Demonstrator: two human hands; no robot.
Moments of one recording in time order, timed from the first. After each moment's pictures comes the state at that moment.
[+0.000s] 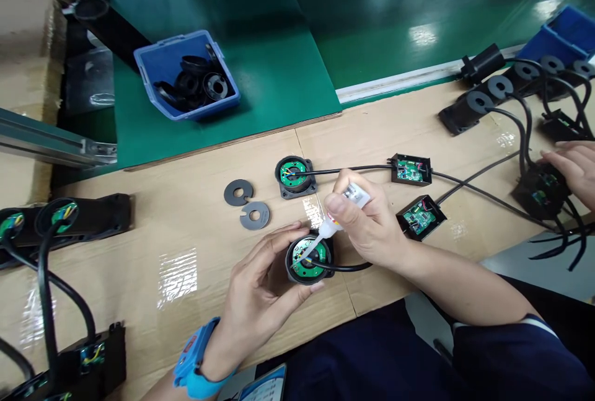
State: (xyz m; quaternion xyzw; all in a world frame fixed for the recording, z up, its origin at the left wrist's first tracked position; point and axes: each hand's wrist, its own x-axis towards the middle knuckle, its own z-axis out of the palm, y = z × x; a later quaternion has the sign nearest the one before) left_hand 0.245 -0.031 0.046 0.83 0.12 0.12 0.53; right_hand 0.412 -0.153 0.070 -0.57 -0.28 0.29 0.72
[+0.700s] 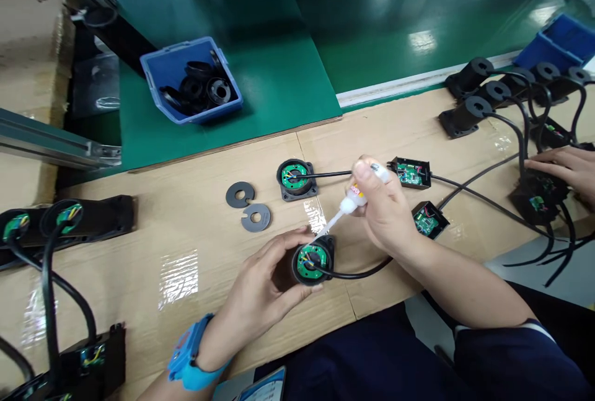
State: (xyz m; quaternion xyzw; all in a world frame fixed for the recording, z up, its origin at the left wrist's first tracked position) left_hand 0.246 -0.017 0.044 0.84 0.06 0.04 0.53; right_hand 0.428 -0.152 0.065 -0.56 -0.16 0.28 0.77
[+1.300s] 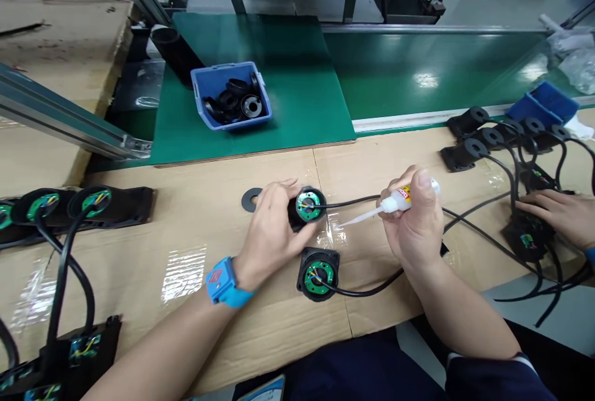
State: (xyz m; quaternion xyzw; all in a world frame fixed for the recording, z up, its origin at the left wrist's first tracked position) left_hand 0.317 0.012 0.028 0.92 0.08 0.28 0.28; right_hand 0.442 -0.155 0.082 -0.57 -0.14 0.15 0.79
